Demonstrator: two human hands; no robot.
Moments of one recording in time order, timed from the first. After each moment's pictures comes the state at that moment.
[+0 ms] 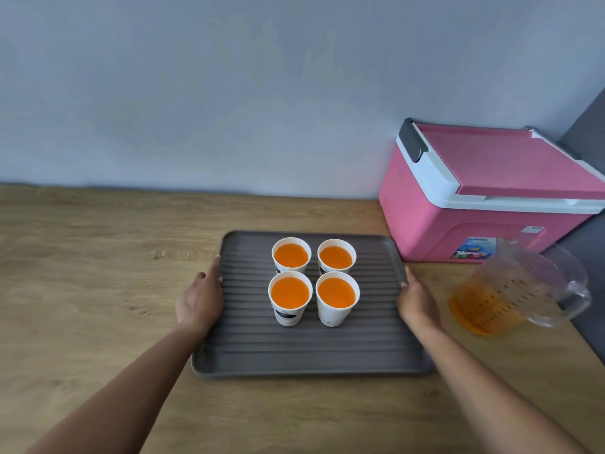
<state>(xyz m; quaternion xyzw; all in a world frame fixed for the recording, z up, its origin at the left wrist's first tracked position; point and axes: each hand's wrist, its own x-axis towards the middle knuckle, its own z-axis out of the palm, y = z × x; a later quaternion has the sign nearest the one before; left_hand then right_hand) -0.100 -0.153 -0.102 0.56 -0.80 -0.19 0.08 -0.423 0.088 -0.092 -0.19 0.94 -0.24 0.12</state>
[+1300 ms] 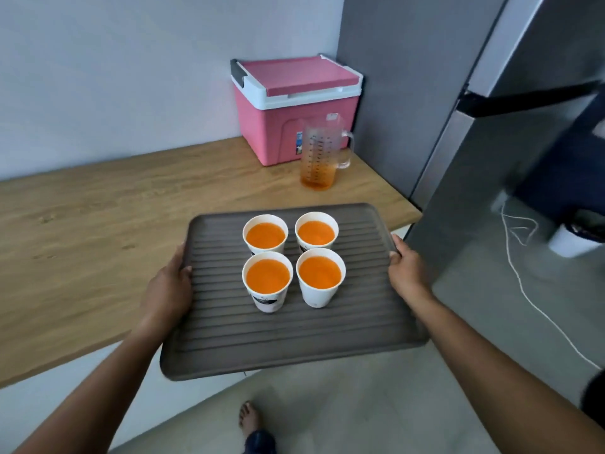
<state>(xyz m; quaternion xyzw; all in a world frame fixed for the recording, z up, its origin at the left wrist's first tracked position) -0.021 0.126 -0.053 0.35 -0.88 -0.29 0.14 -0.243 0.465 -0.037 -0.04 0.93 -0.36 0.05</state>
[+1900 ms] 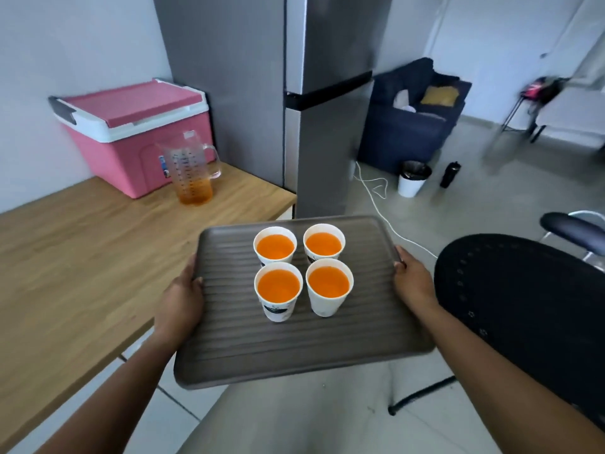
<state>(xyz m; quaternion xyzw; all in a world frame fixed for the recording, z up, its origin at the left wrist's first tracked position) -0.083 0.252 -0.039 0.12 -0.93 -0.33 0.09 -0.106 0.659 -0.014 0.19 0.91 -0.36 -0.05</state>
